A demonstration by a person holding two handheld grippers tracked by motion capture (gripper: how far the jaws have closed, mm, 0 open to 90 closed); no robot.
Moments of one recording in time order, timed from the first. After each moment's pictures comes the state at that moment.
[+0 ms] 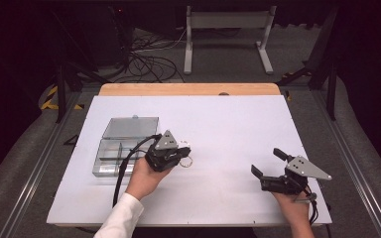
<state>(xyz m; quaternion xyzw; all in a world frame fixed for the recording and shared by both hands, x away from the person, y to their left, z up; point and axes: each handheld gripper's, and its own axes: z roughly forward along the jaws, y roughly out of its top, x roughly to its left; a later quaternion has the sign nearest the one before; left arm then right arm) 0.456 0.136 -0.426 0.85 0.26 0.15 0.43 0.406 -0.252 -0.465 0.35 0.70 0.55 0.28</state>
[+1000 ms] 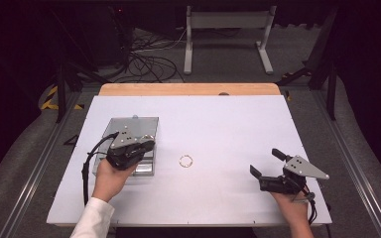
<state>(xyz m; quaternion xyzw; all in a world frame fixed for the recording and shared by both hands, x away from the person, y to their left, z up) 0.445 0.230 -0.418 0.81 0.33 0.20 0.44 0.408 -0.249 -0.467 0.35 0.71 0.55 0.28</state>
